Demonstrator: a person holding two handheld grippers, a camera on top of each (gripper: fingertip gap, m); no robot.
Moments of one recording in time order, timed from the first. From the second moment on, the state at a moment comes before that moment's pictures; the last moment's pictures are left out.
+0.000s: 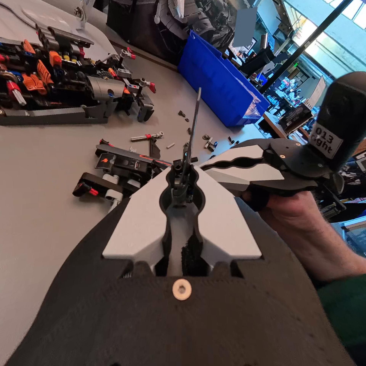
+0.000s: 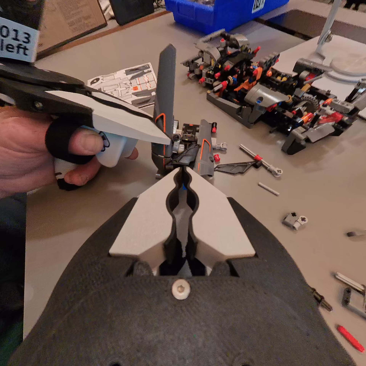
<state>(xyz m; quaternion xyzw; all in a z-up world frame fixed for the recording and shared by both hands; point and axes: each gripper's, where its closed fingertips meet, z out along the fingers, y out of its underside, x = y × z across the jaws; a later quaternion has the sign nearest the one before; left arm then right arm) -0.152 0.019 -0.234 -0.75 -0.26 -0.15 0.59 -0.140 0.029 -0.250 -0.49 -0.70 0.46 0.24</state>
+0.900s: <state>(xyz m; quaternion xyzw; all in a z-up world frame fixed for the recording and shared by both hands) -0.153 0.018 -0.229 -0.74 -0.26 -0.16 0.60 -0.132 0.012 -0.217 -0.48 -0.65 0.58 0.13</state>
